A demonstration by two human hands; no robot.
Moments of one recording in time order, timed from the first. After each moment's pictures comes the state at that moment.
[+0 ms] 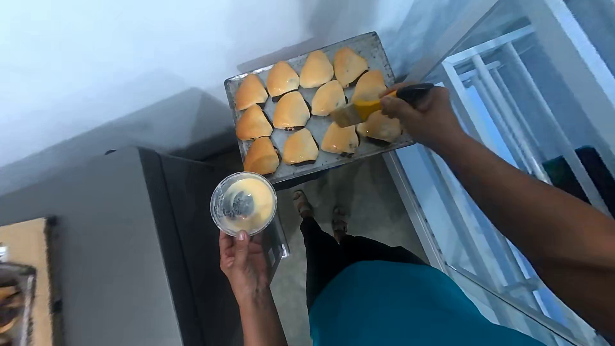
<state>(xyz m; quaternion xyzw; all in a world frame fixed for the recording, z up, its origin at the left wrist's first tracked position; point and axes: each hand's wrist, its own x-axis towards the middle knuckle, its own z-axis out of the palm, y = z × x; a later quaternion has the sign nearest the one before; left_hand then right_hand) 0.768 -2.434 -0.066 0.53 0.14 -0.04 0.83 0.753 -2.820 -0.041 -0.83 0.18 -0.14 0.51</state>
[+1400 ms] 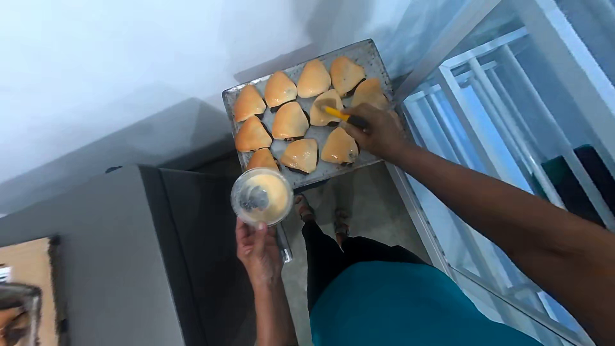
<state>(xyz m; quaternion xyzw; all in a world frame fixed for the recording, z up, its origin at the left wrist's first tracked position) 0.792 -2.473 -0.077 0.55 0.12 -0.08 0.82 0.798 -2.807 -0.081 -0.91 0.11 -0.14 0.37</state>
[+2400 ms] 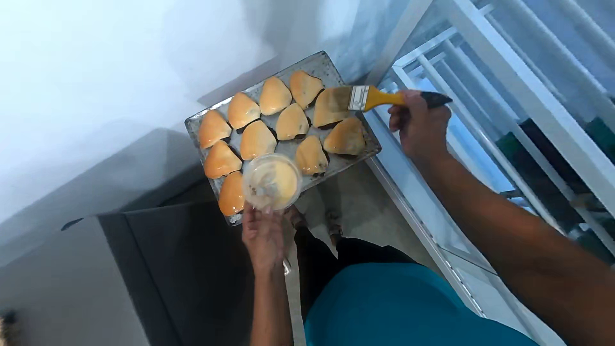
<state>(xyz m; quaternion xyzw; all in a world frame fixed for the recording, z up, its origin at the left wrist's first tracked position) 0.813 -2.555 -0.082 0.53 0.08 -0.21 0.82 0.720 -2.865 -0.072 -0.59 0.35 -0.35 0.63</state>
